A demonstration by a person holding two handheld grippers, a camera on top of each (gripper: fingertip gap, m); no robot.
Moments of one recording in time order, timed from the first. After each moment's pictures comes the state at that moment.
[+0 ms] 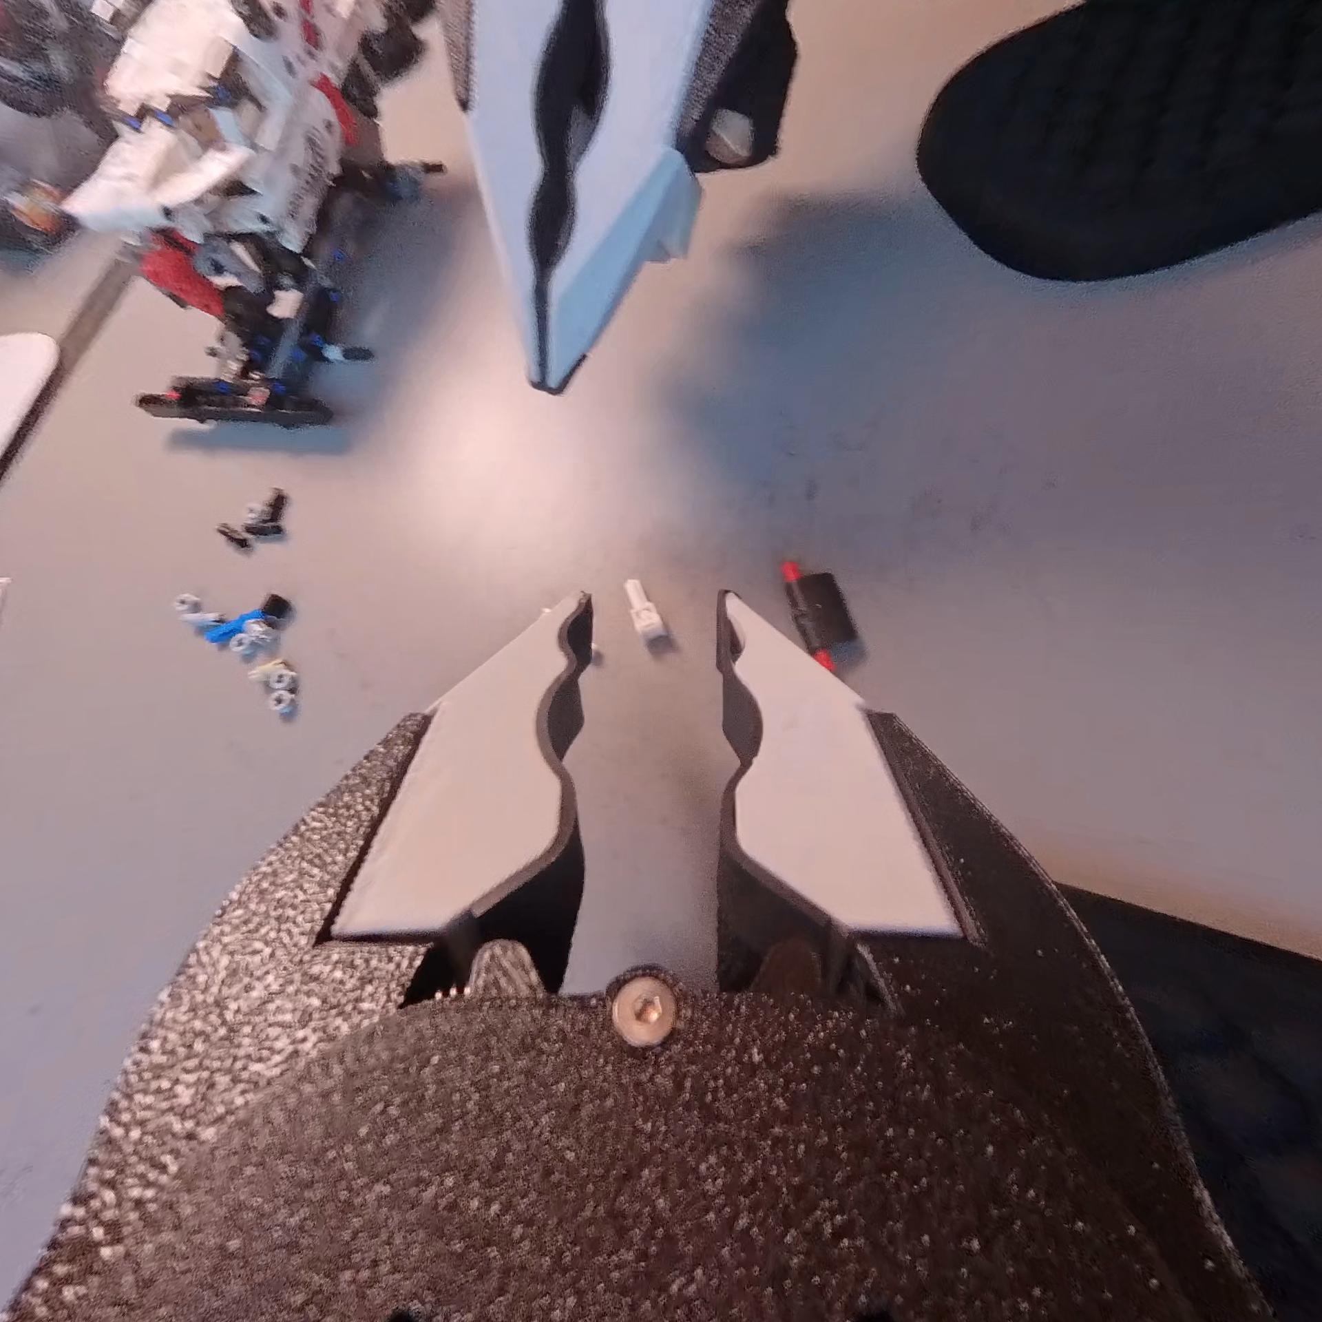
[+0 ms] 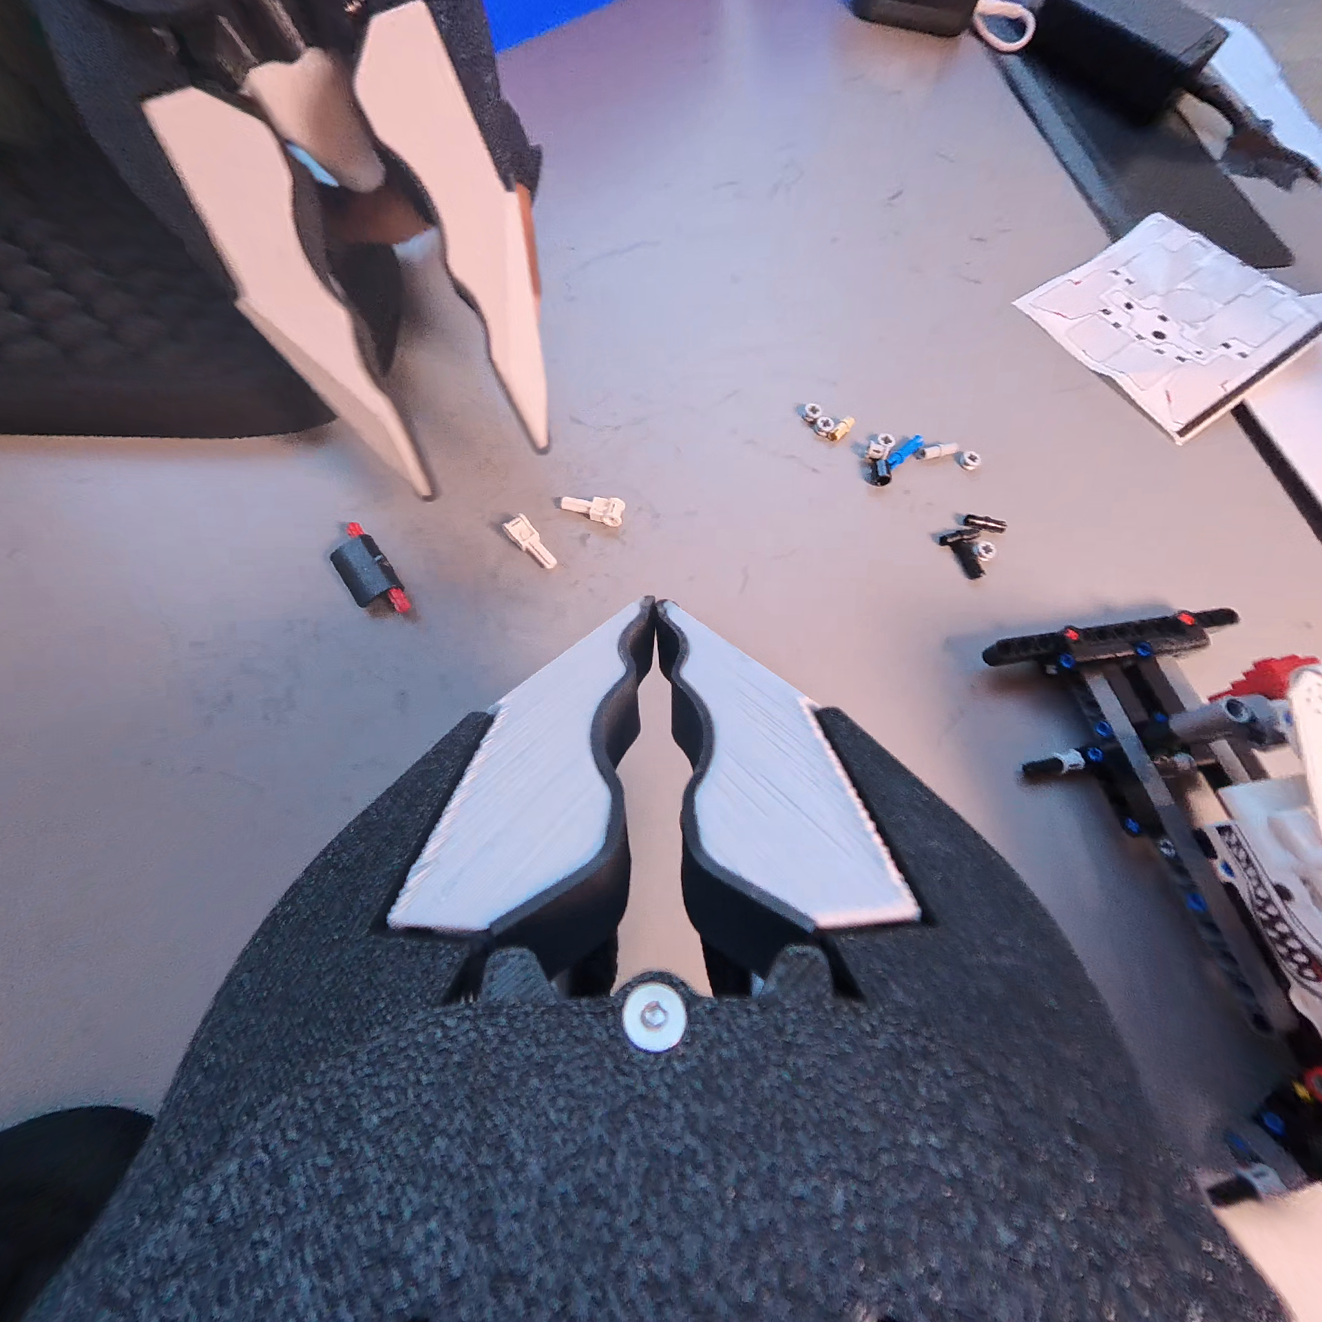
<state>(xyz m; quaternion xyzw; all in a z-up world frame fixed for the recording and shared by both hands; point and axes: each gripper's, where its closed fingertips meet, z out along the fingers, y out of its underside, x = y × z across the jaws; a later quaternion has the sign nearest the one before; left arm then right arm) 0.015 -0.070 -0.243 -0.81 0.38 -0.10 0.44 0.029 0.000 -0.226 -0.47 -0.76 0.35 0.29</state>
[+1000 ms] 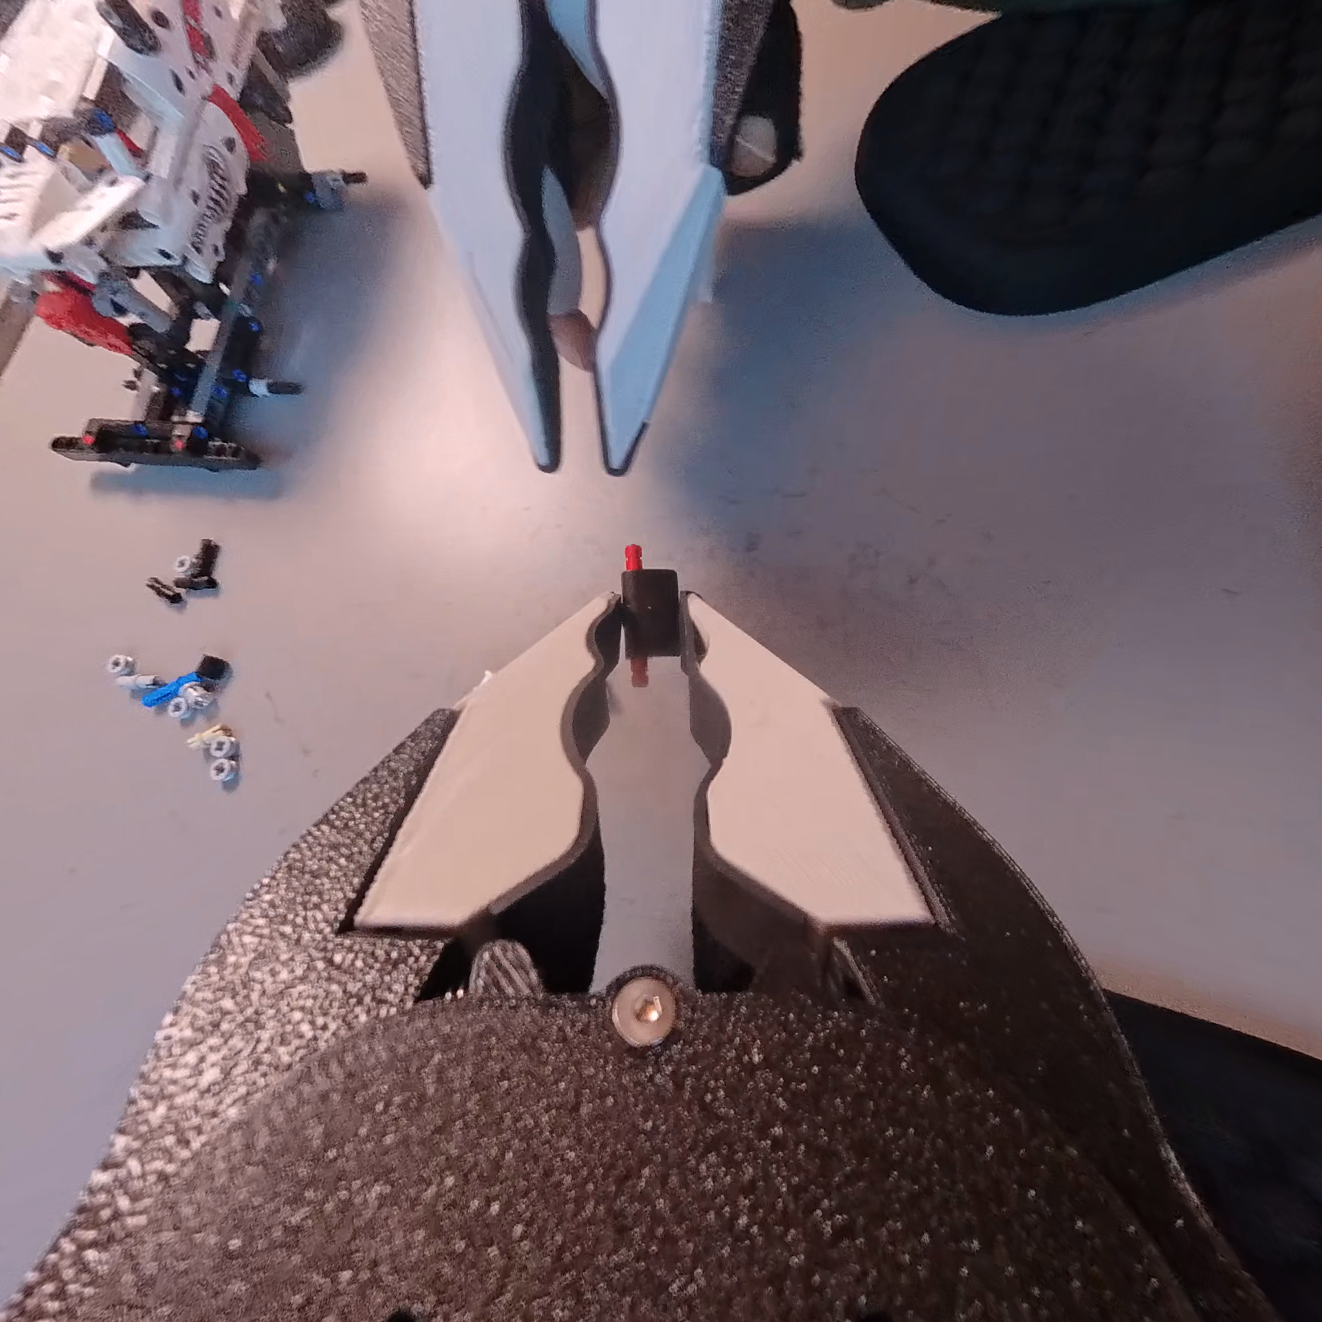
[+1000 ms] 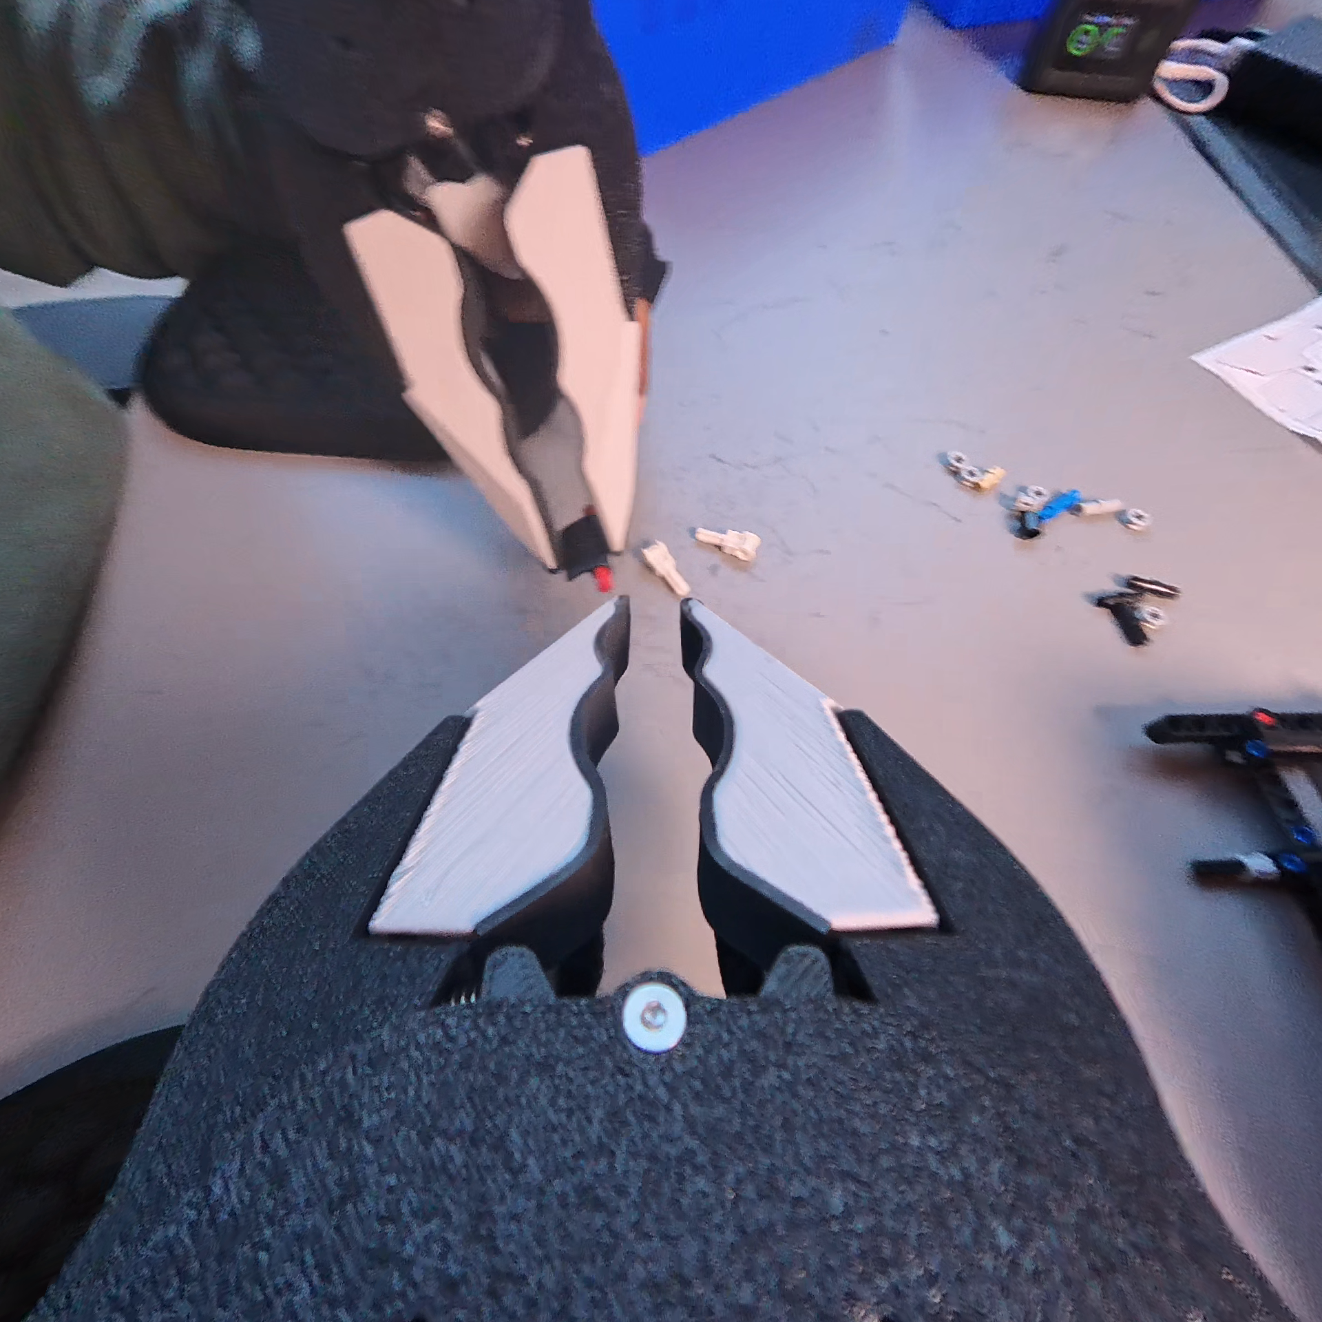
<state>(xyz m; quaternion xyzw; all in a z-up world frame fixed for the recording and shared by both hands) 0.041 -0.067 -0.240 -0.81 0.39 -0.09 0.43 0.044 -0.036 -0.221 -0.42 -0.77 0.42 0.23</state>
